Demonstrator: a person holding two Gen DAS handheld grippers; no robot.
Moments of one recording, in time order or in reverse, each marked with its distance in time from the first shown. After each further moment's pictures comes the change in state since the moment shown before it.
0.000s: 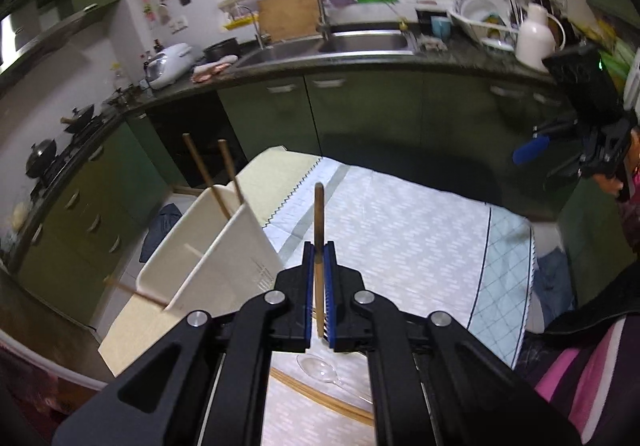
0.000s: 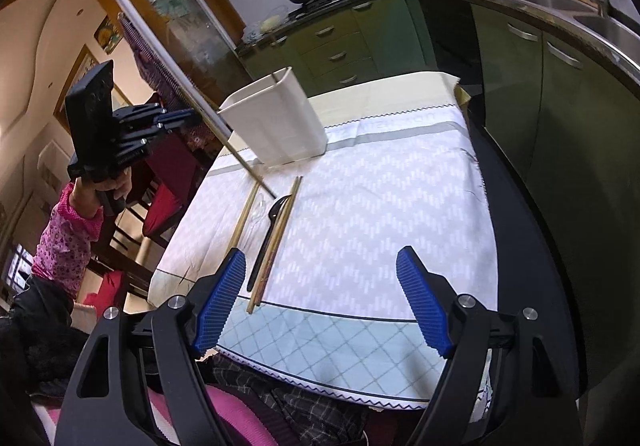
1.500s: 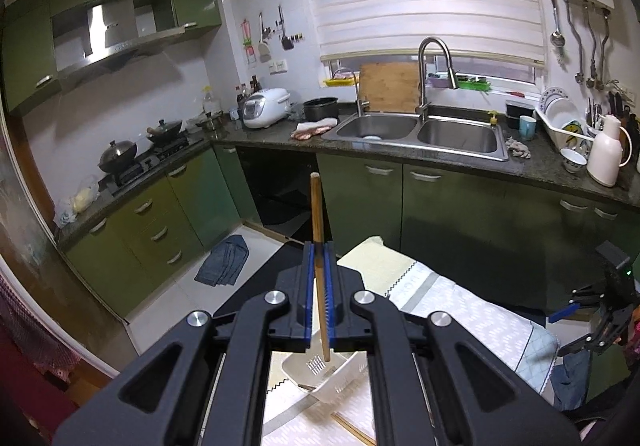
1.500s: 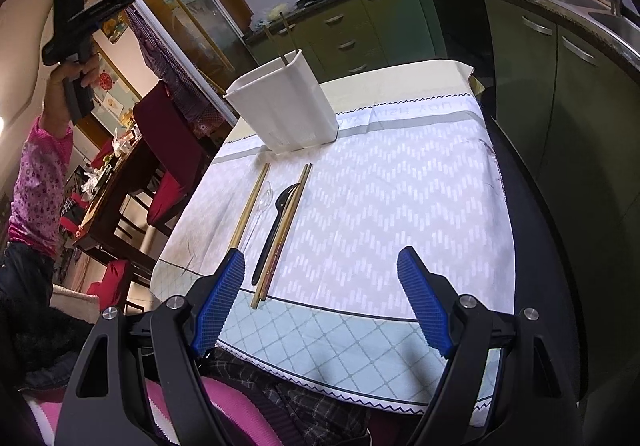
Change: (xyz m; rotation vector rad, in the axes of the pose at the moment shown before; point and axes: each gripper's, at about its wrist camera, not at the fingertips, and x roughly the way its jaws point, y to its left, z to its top) left arm -0.099 0.124 0.115 -0.209 -0.155 0.225; right arm 0.018 -0.002 0.000 -0.009 0.045 0.028
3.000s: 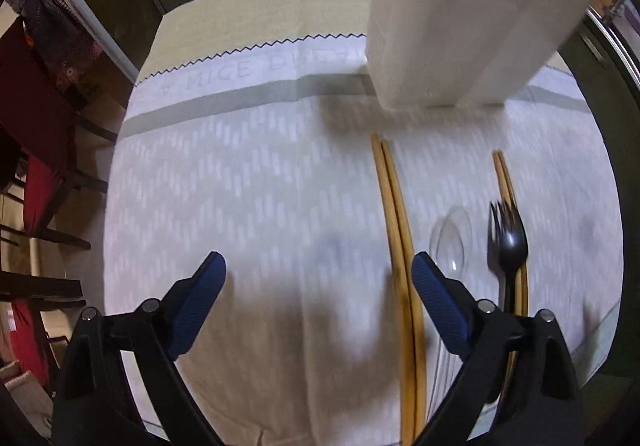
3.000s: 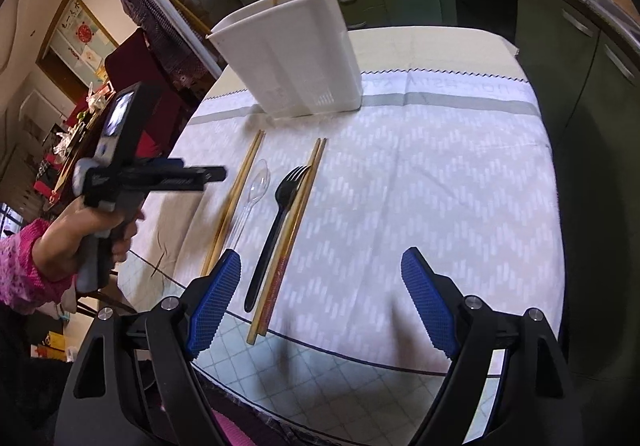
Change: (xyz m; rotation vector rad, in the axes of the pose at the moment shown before) left arm 0.147 -0.018 -0.306 -0.596 0.773 0.276; right arm 0.121 0.046 0.033 -0.065 0.187 -0.088
